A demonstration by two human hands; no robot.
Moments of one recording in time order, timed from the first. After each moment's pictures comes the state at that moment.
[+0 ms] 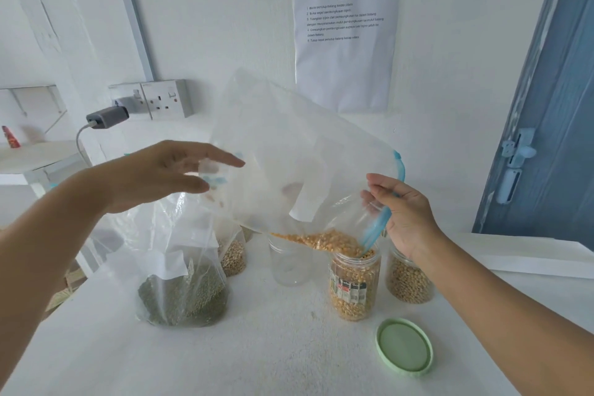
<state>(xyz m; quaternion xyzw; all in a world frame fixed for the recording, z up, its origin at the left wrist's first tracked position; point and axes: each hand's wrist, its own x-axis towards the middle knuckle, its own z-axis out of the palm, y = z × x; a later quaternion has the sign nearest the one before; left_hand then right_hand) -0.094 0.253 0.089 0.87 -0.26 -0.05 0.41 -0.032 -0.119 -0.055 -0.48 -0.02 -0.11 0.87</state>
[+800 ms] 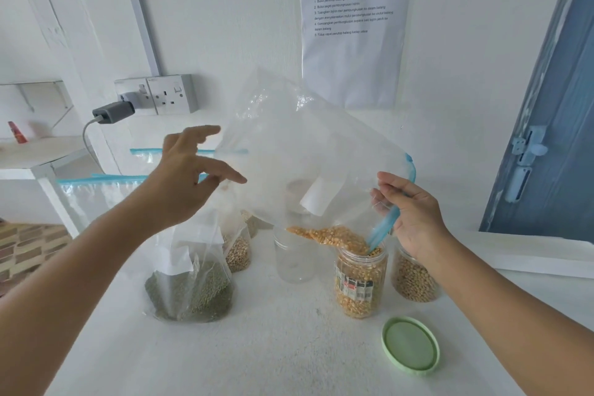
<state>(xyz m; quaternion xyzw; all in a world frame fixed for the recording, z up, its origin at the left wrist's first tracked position) -0.089 0.237 0.047 0.93 -0.19 0.25 0.19 -0.031 -0.117 -0.060 -0.47 -0.01 -0.12 0.87</state>
